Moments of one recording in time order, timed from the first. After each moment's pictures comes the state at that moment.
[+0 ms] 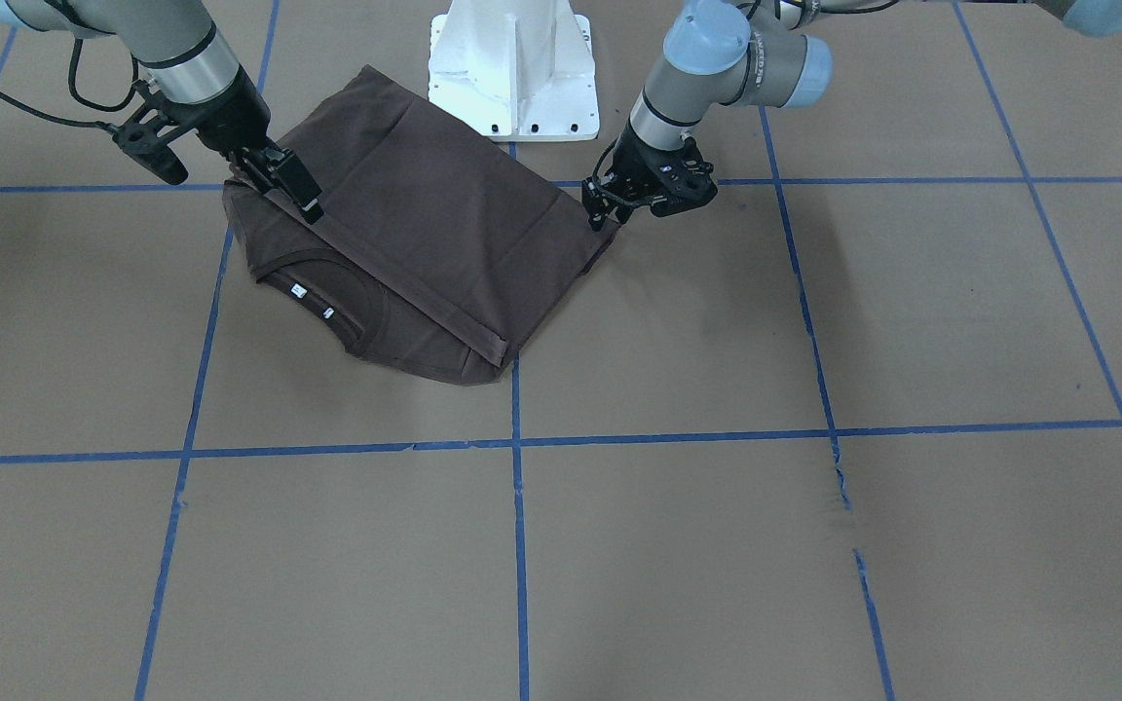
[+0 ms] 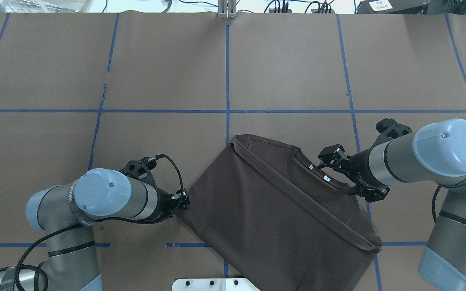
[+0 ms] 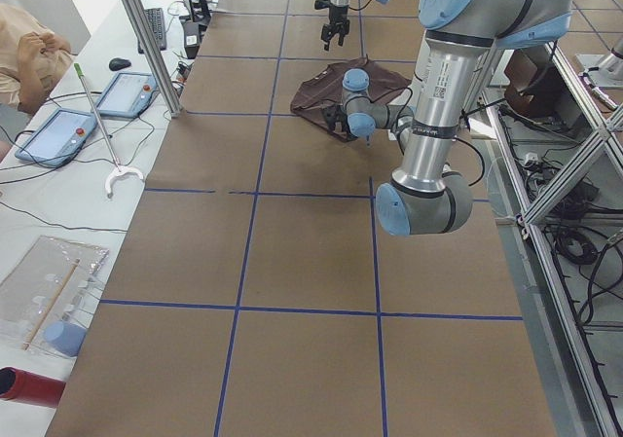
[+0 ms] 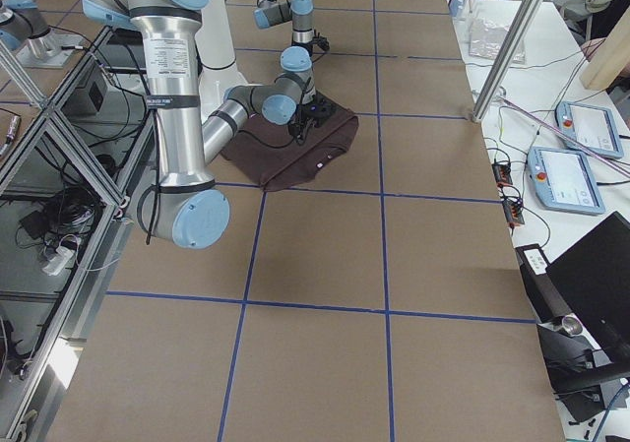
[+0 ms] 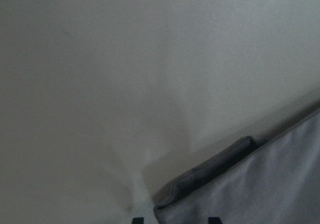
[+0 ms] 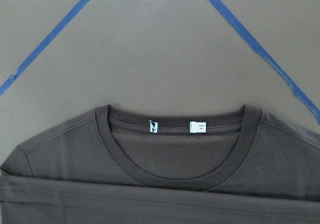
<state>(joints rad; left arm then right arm) -0.33 -1.93 -1.83 -1.97 -1.80 -1.82 0.54 -1.48 2.16 -1.34 1.90 1.95</state>
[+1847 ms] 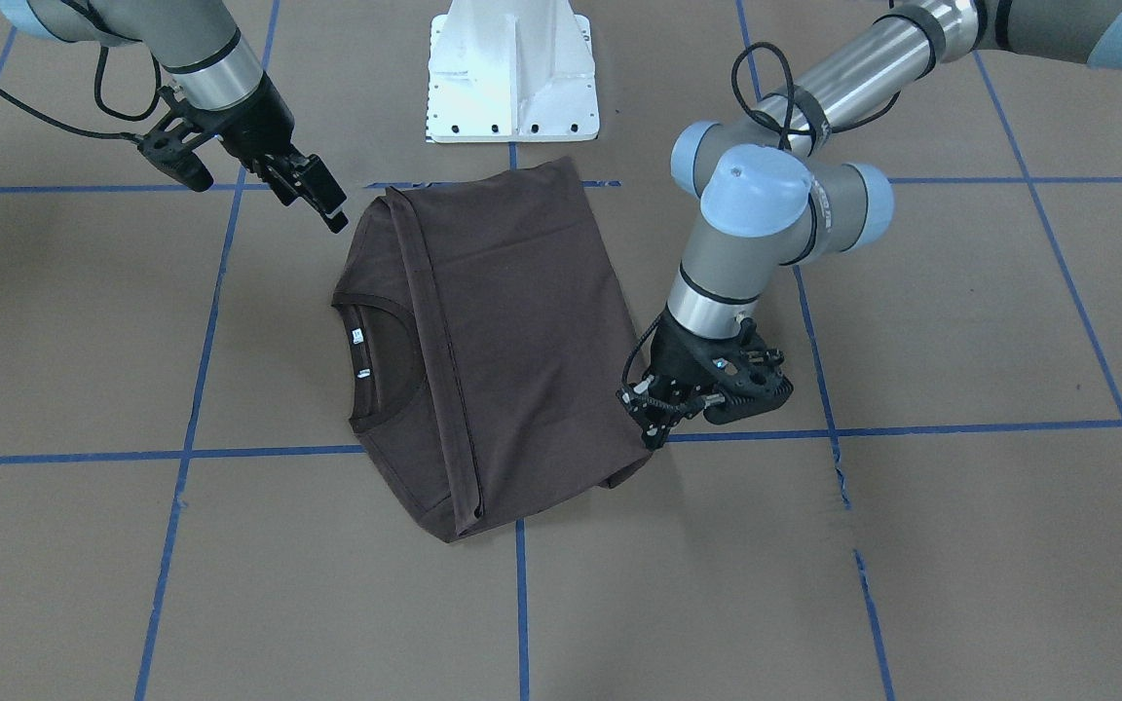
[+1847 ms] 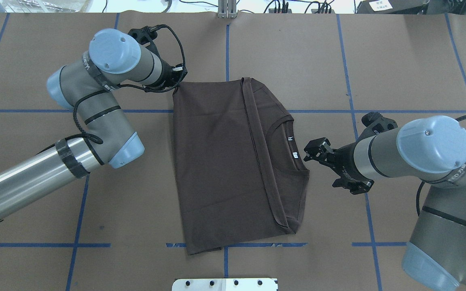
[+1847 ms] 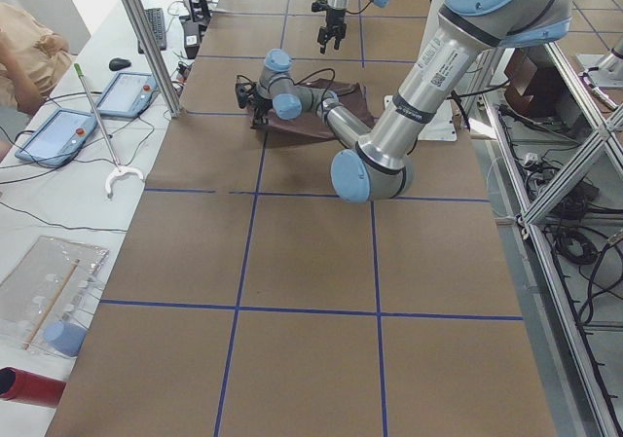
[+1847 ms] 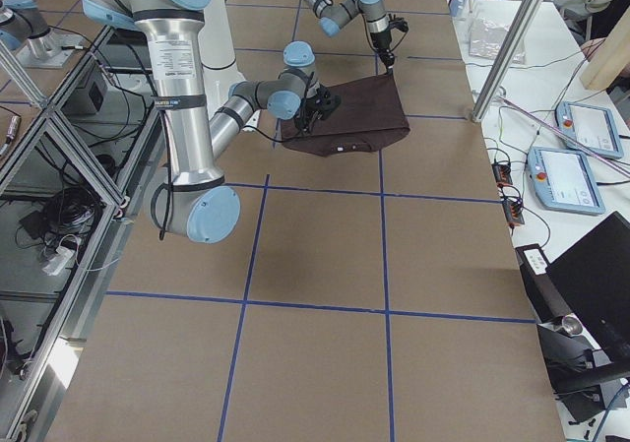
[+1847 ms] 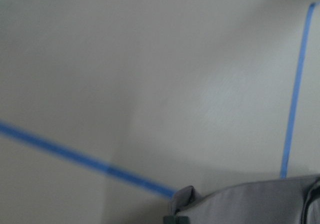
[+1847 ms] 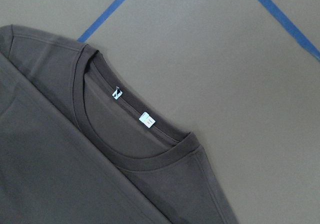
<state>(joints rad) -0.75 -2.33 -1.29 -2.12 -1.80 -1.48 0.54 -1.39 2.12 -1.32 1.86 1.95</state>
